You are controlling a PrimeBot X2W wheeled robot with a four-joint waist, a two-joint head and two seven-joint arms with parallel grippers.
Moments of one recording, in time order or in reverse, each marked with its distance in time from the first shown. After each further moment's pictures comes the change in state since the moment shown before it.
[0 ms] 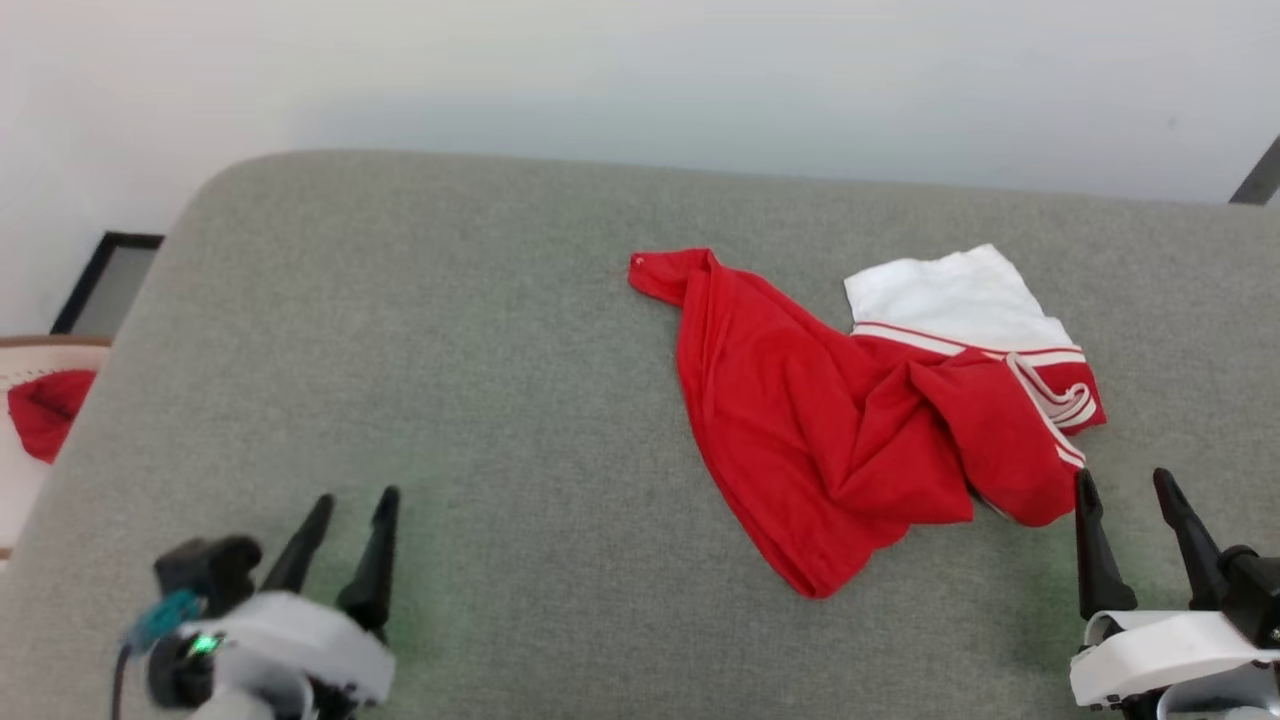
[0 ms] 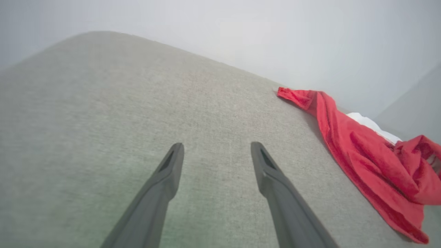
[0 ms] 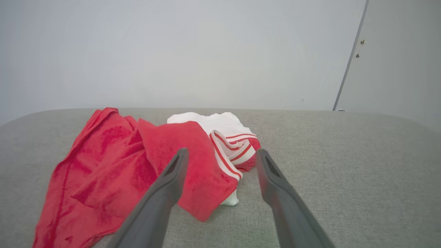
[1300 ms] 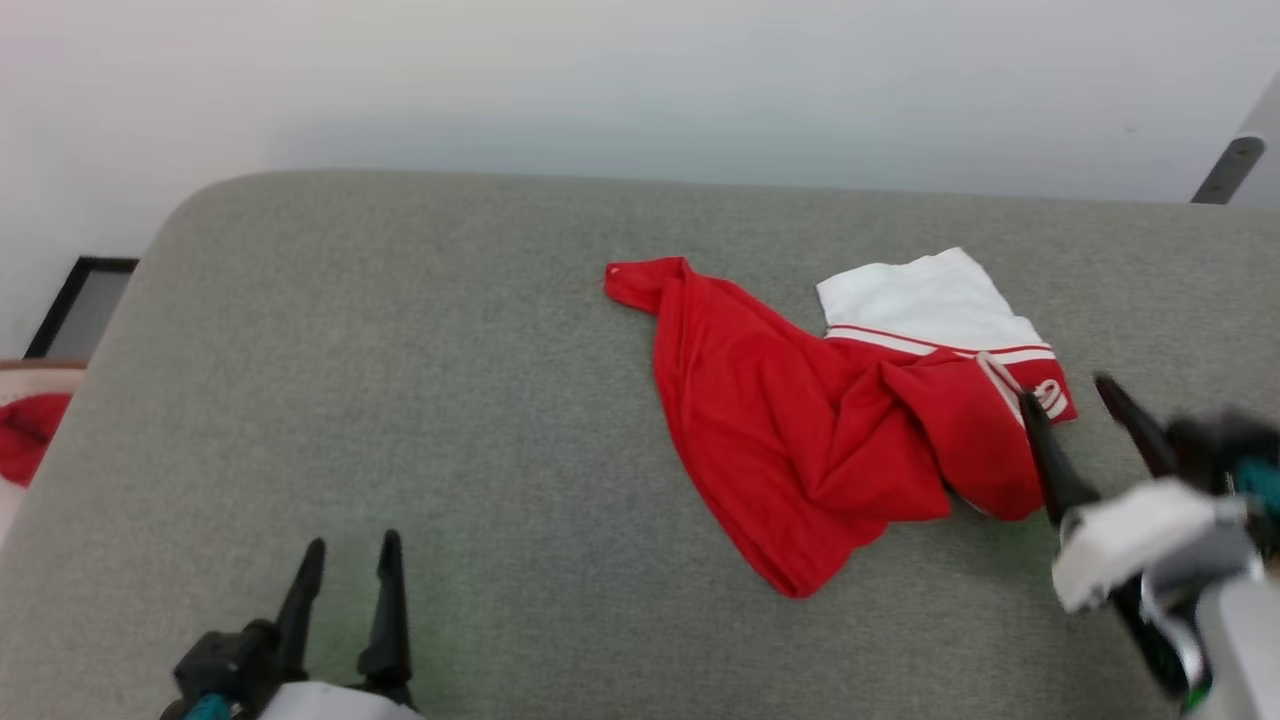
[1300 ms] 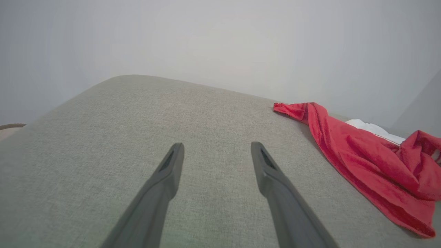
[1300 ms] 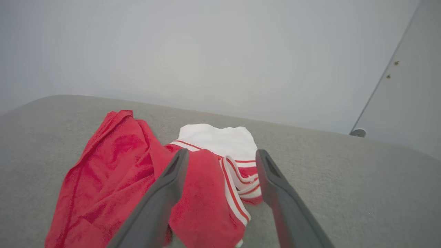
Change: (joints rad) left arm 0.260 -0.316 0.429 -0.253 0.544 -0.063 0.000; right arm -0.170 -0.130 0.180 0.019 0.089 0.000 0.195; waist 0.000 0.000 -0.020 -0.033
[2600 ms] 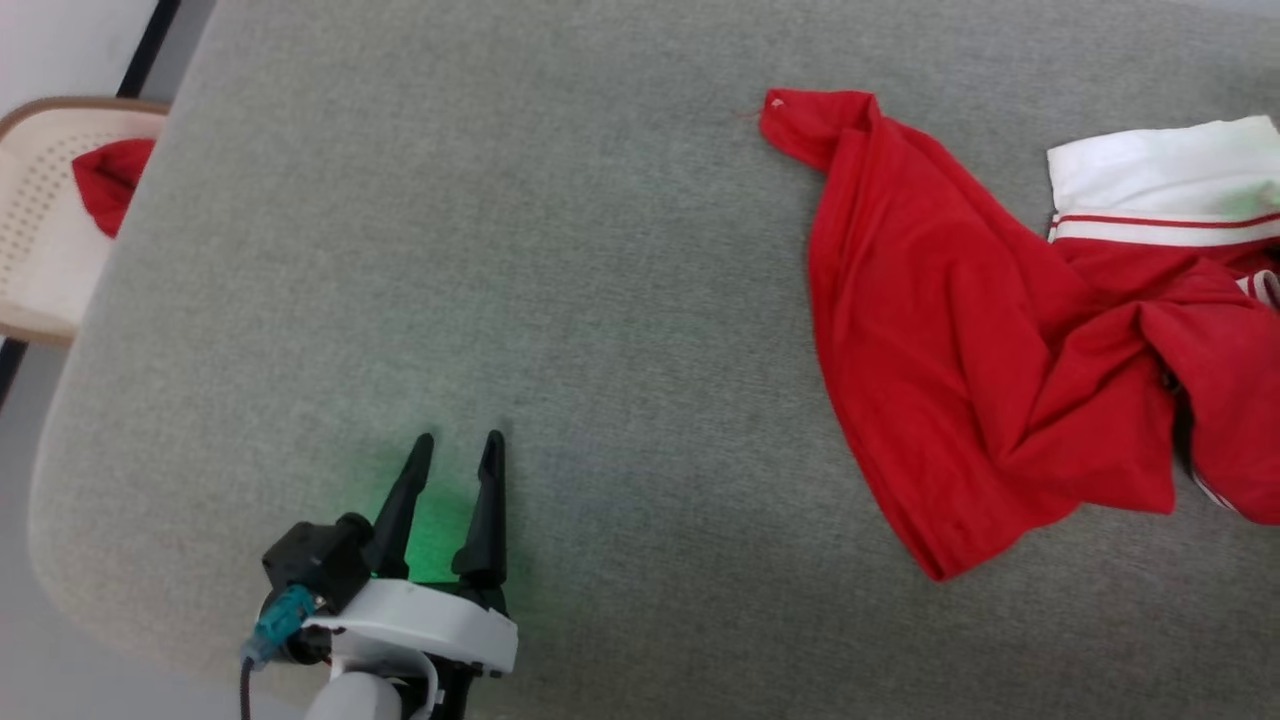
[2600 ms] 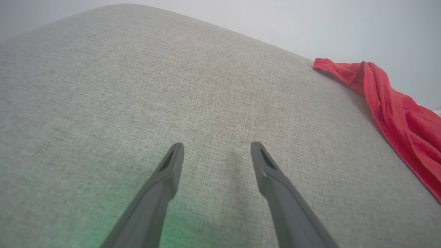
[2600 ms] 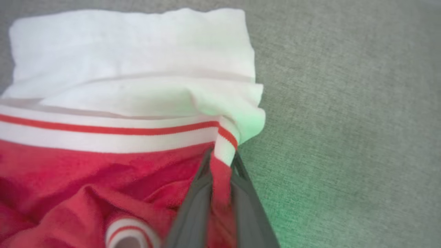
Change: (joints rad) left arm -0.191 -0.040 -0.150 0.075 -0.088 -0.006 0.000; right arm -0.692 -0.331 0.237 0.479 0.310 0.001 0.830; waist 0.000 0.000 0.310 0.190
